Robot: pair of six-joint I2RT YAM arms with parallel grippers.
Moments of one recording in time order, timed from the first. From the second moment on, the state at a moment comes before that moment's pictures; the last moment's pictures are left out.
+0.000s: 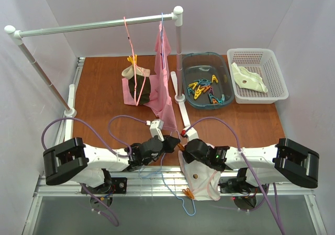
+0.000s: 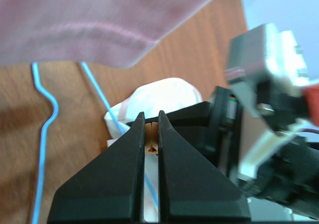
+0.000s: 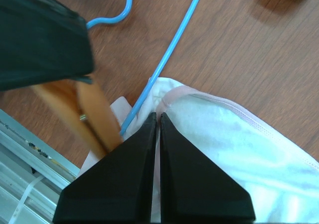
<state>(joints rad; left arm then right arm) -1.20 1.32 0.38 0.57 -0.39 -0.98 1.22 1.24 0.37 0.06 0.33 0.47</state>
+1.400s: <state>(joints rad) -1.27 1.48 0.57 0.26 -0.47 -0.97 1.23 1.24 0.37 0.05 0.33 0.46</state>
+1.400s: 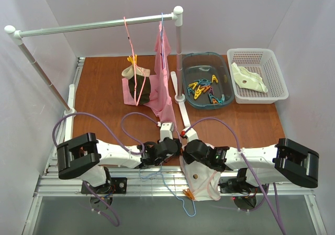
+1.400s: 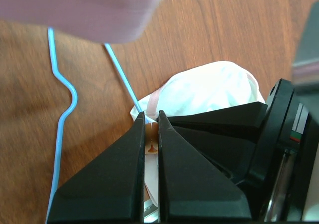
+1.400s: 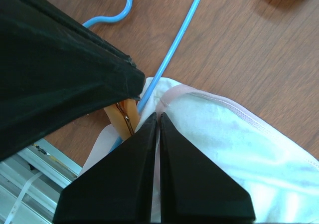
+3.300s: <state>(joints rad) -1.47 1.69 0.86 -0.14 -0.89 -1.06 1.22 1.21 0.33 0.08 0.36 0.48</state>
